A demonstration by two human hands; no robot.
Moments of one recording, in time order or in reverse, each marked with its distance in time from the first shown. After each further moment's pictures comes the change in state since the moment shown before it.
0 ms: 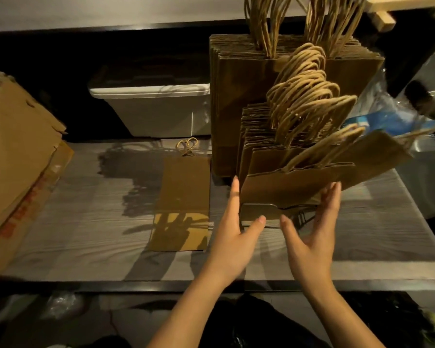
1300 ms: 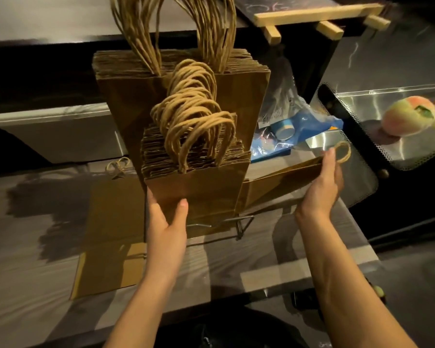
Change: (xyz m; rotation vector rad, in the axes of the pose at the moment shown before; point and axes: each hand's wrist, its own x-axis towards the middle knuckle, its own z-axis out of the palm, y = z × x) left_hand 0.039 0.024 0.031 -0.037 0.348 0.003; right_hand 0.133 0.029 -0.090 0.479 0.638 0.339
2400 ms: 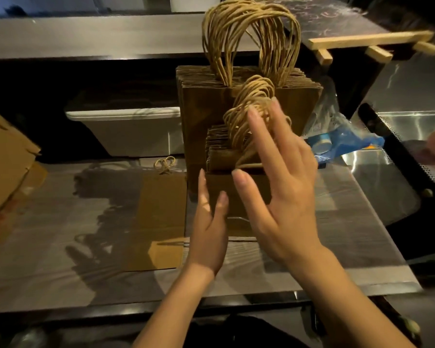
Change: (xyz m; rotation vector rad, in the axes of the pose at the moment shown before) left_hand -0.028 0.016 -0.025 -0.151 -0.157 0.150; right_hand -0.157 -0.065 0.043 -0.584 -0.723 -1.149
